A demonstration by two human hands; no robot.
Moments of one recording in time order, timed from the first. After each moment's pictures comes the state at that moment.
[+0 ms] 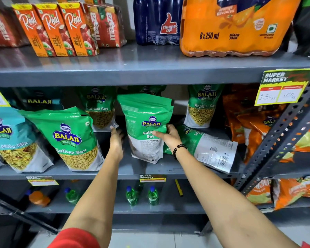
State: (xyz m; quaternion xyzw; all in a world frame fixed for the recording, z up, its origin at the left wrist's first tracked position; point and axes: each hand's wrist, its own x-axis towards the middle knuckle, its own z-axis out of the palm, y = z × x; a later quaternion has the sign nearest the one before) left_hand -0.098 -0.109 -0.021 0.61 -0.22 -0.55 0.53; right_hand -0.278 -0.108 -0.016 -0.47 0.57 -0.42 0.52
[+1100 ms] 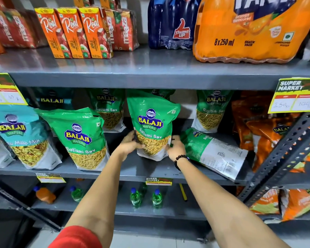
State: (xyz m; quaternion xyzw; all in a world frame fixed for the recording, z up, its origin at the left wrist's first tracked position) left_hand -0.088 -0.100 -0.021 0.60 -0.46 -0.52 0.40; right_hand -0.266 -0.109 -0.051 -0.57 0.70 -0.30 0.31
